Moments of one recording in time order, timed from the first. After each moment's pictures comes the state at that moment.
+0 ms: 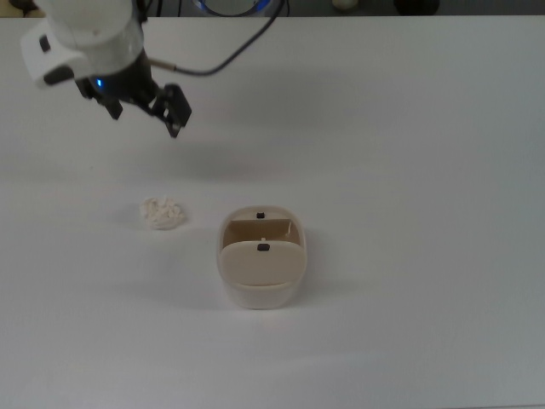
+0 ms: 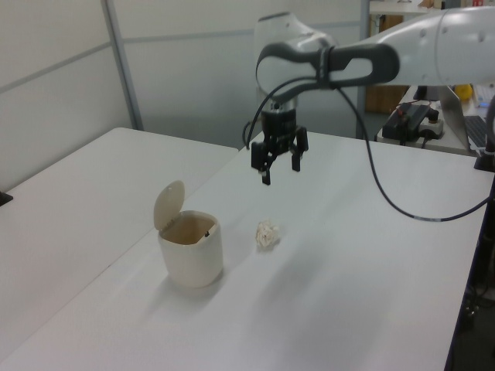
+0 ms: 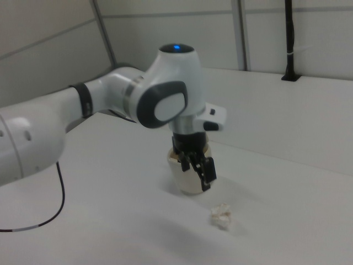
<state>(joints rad) -0.09 0.27 -0.09 -1.54 0.07 1.75 0.17</state>
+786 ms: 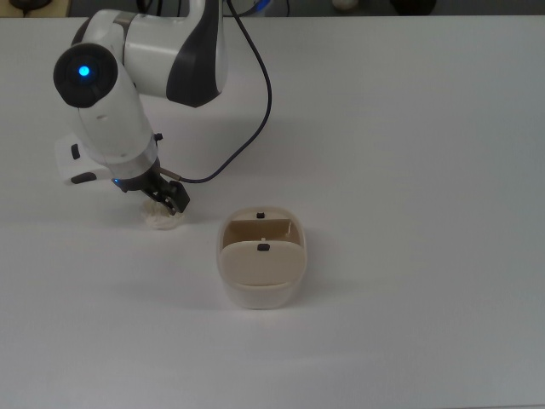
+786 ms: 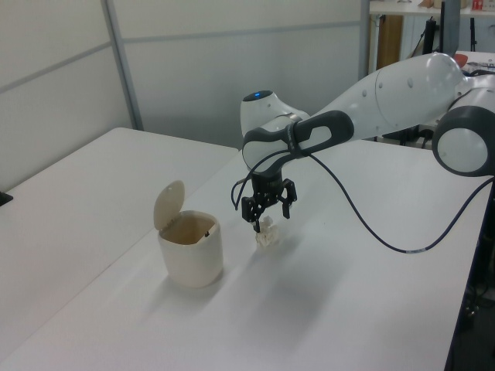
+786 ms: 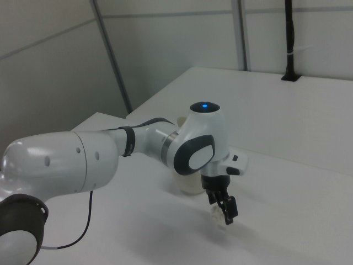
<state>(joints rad) -0.09 0.50 -0.09 -1.58 0.04 2.04 0.28</state>
